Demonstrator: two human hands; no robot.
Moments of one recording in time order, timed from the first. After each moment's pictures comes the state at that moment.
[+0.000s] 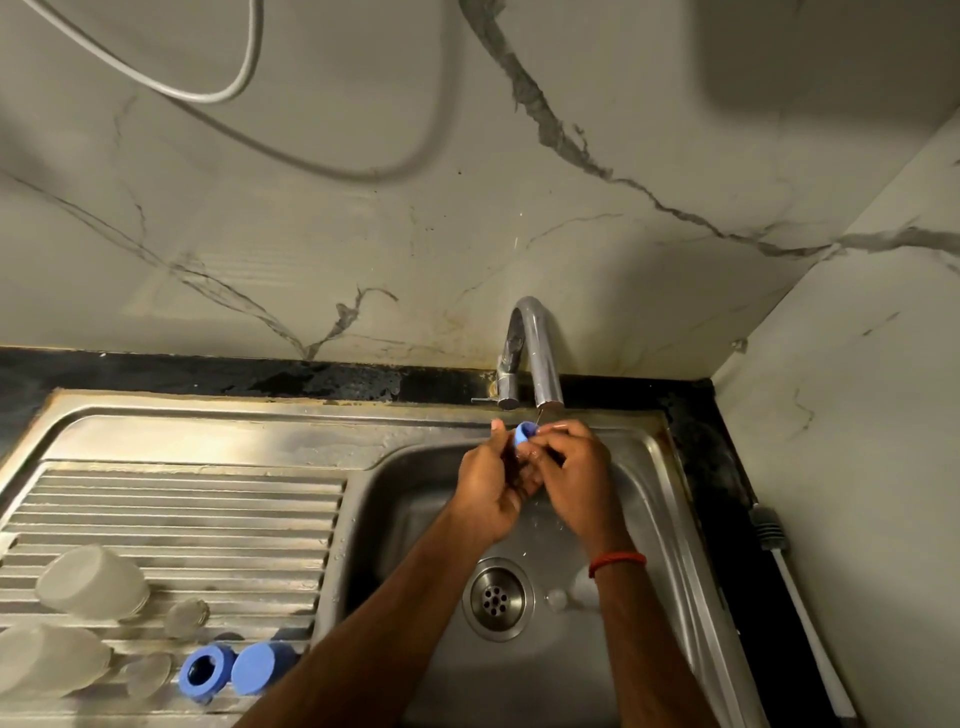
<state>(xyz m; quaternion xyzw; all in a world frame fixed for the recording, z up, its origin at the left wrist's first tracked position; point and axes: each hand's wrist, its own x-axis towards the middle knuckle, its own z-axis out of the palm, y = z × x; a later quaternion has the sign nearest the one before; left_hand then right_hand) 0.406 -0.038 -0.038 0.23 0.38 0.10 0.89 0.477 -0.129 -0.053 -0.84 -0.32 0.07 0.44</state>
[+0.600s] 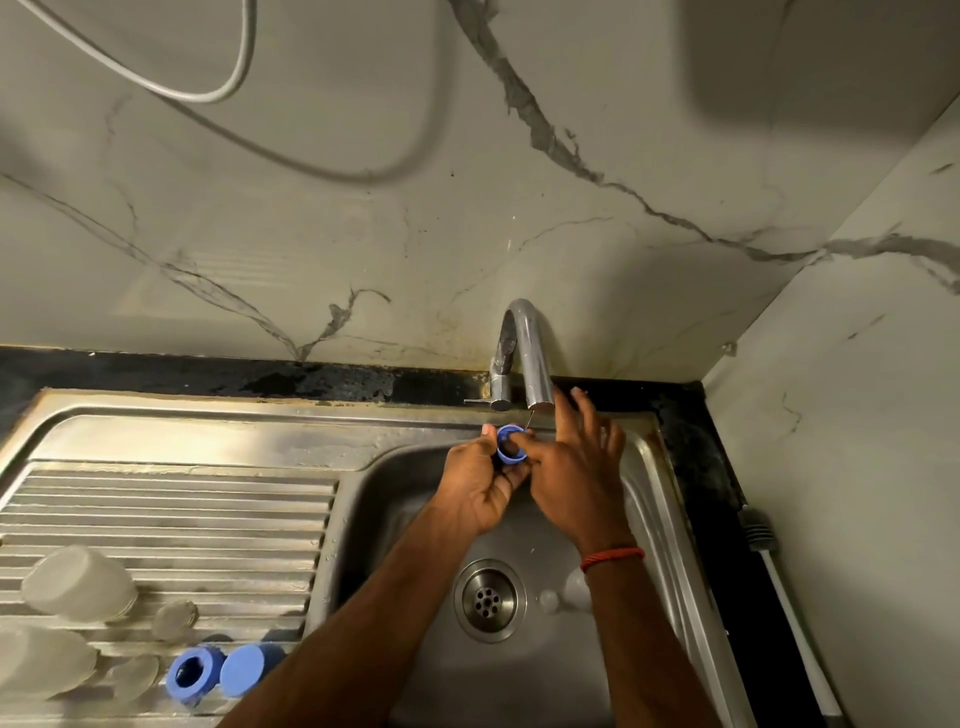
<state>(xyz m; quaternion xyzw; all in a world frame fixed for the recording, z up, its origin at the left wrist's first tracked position) 0.413 -0.030 -0.033 0.17 0.41 0.12 0.89 0.475 -0.129 -0.027 -0.91 -0.41 -0.02 0.06</state>
